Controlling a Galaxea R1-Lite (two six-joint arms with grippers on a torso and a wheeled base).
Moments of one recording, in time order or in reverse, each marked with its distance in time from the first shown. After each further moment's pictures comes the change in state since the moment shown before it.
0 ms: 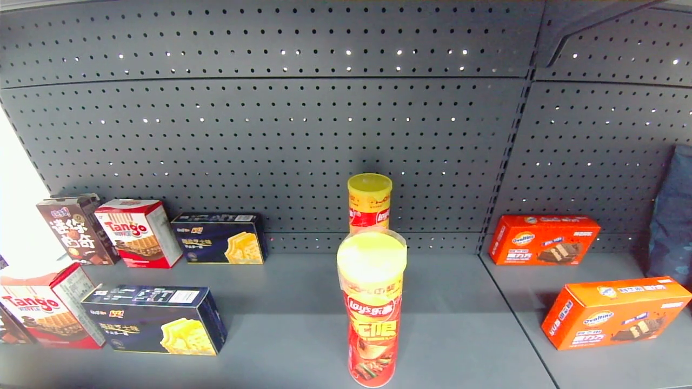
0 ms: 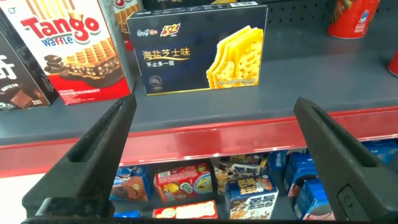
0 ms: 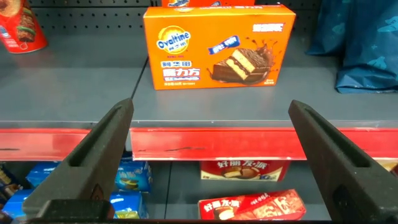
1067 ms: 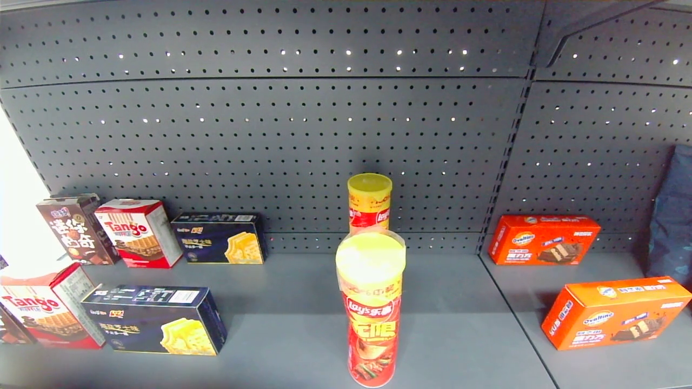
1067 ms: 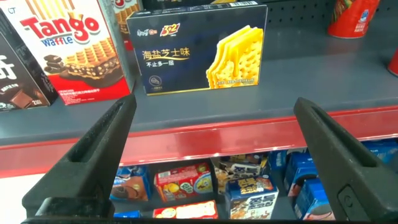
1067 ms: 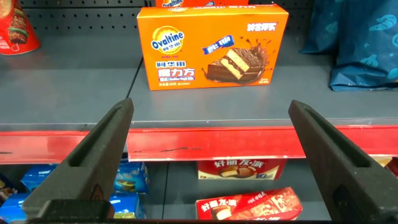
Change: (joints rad) left arm 0.000 0.000 0.001 0.000 -0.001 0.003; right arm 0.000 0.000 0.000 0.000 -0.013 0.001
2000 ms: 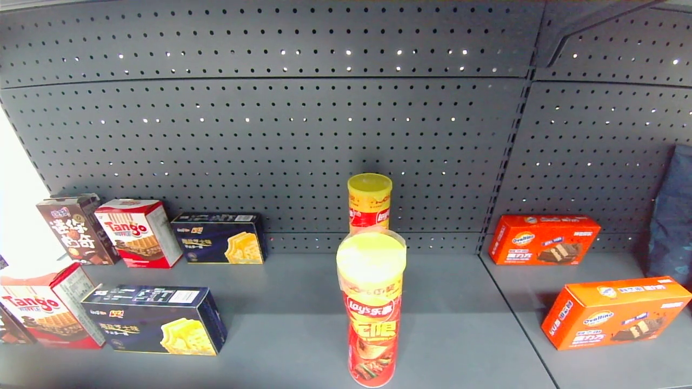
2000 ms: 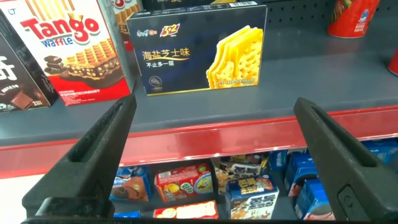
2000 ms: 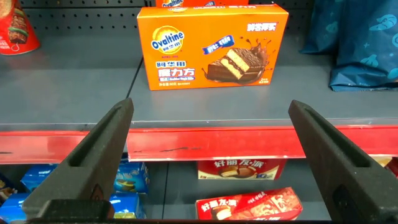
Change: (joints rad) left arm 0.000 0.000 -0.001 0.000 -0.001 0.003; right arm 0.000 0.000 0.000 0.000 0.000 0.000
